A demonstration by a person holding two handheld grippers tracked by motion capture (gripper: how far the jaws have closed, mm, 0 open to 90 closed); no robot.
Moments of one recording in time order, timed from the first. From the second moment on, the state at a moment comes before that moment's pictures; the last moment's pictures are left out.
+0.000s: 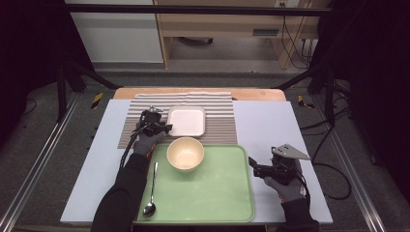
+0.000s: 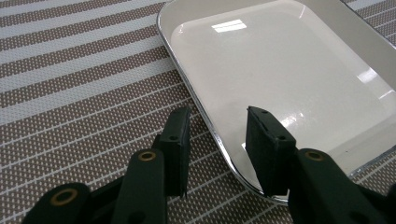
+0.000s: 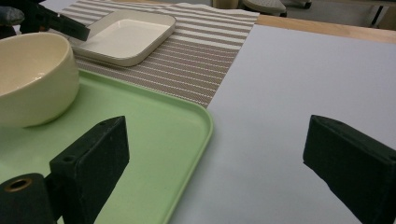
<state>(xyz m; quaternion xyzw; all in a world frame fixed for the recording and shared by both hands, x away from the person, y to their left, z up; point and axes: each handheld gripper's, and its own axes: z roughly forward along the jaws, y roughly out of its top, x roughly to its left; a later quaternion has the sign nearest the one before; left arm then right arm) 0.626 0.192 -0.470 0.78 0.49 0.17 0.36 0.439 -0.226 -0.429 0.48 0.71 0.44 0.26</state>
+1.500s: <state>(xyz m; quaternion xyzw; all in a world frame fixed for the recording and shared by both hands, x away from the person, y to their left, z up) 0.625 0.189 -0.459 0.73 0.56 0.16 0.37 0.441 -0.225 -0.433 0.48 0.72 0.43 0.26</state>
